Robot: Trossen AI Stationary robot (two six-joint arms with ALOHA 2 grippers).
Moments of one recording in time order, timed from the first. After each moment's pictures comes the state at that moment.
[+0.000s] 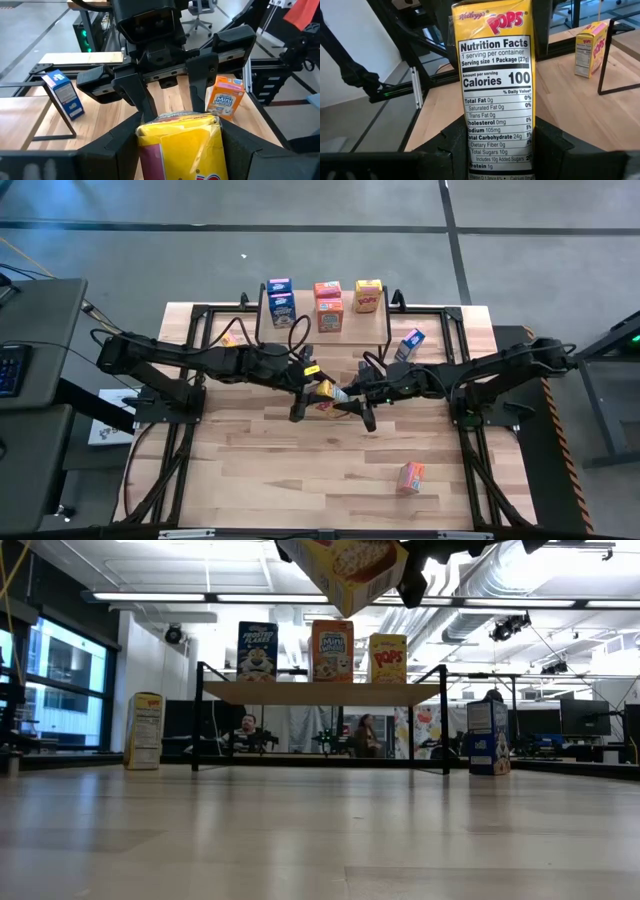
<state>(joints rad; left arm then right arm) -0.08 1.43 1.19 -0.10 0.02 0.00 0.14 1.33 0.84 0.20 0.01 0.31</state>
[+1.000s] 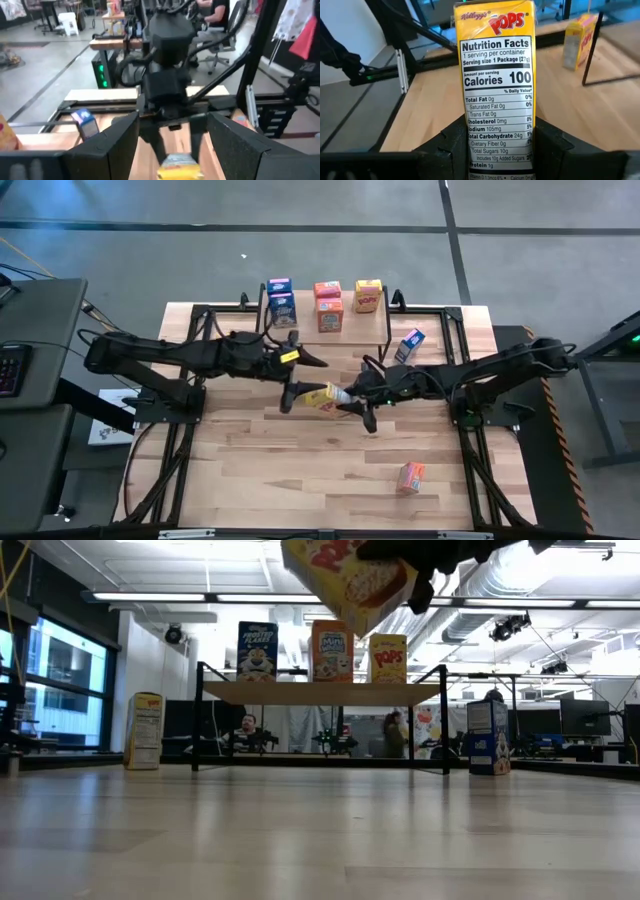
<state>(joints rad) -0.08 1.31 1.19 -0.06 -0.04 0.03 0.14 1.32 0.83 0.15 0.05 0.25</state>
